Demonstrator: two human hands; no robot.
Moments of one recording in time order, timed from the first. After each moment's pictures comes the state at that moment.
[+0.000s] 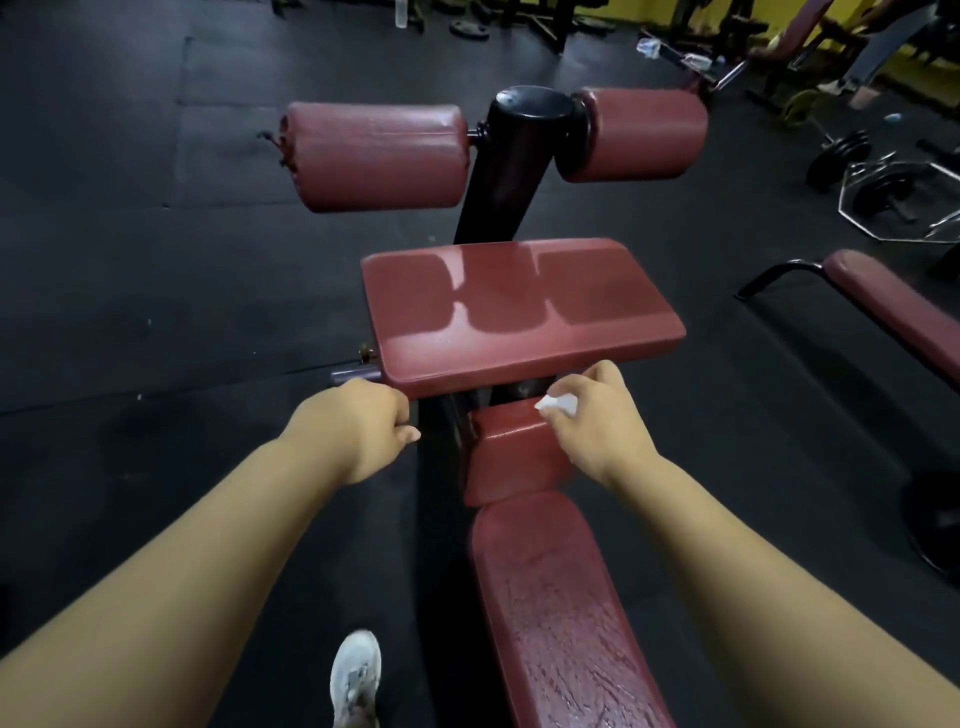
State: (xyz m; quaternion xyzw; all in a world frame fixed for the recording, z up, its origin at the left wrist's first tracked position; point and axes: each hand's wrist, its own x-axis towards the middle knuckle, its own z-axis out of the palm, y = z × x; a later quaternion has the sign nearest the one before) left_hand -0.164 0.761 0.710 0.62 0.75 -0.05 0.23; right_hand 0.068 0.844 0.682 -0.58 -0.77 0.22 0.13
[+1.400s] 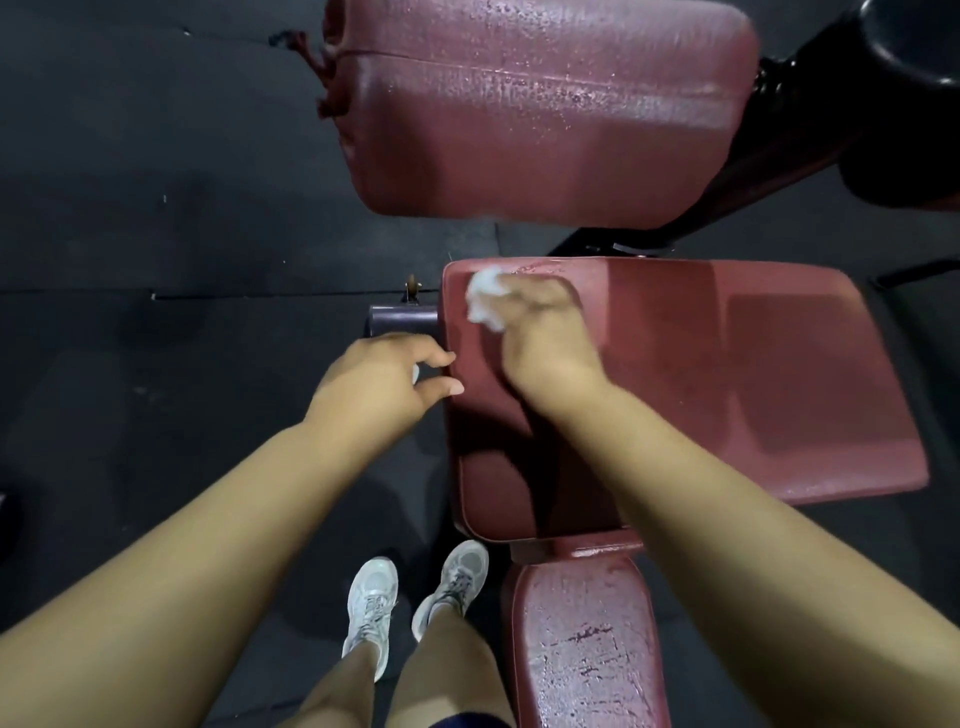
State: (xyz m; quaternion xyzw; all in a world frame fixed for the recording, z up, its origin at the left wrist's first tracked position) left_hand -0.302 0.941 0.600 0.49 0.79 0.23 0.30; right_hand -0.171 1.065 0.580 -0.37 -0.90 0.20 0.10
